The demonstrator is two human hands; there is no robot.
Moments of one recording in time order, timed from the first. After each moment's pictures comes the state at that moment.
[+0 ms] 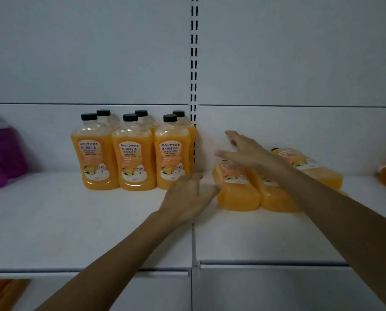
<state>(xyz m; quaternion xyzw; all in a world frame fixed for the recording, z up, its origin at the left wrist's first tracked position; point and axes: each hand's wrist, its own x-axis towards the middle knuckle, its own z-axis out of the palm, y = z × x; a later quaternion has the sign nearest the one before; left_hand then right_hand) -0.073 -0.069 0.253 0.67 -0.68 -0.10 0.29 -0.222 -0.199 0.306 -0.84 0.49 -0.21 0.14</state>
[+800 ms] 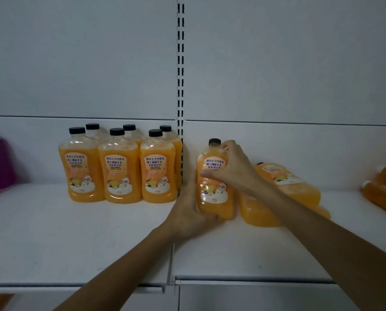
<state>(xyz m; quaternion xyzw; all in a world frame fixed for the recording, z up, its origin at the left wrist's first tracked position) -0.102 -0.087 0.241 0.51 -0.68 -0.24 0.46 -0.233 -0.174 0.303 -0.80 0.44 -0.37 0.18</state>
